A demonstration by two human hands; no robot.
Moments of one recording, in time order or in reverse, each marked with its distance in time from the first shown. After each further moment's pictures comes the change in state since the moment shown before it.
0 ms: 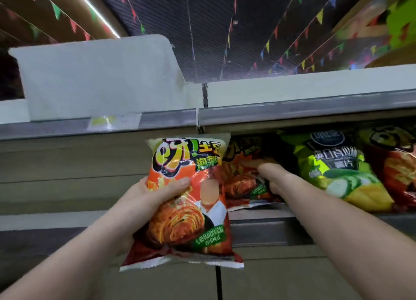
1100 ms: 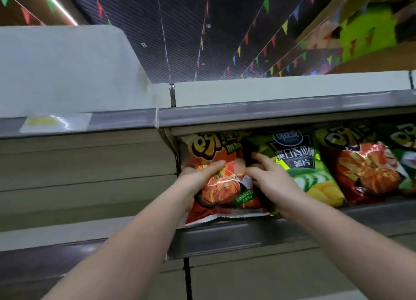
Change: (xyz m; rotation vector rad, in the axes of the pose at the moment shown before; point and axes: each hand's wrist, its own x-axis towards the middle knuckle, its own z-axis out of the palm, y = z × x) left_hand 0.117 -0.002 0.114 -0.107 -0.081 -0.087; right_hand -0.063 0.006 -0.050 -0.296 0.181 -0.360
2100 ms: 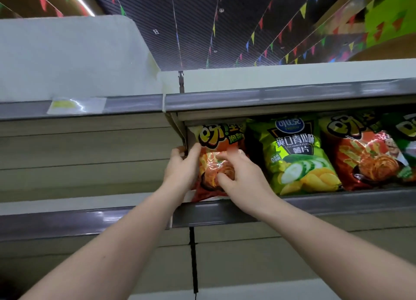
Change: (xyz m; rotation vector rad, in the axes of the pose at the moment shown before) left_hand -0.026 -0.016 -0.013 0.189 0.370 0.268; right_hand -0.057 -0.023 0.024 -0.433 -0.112 -0.397
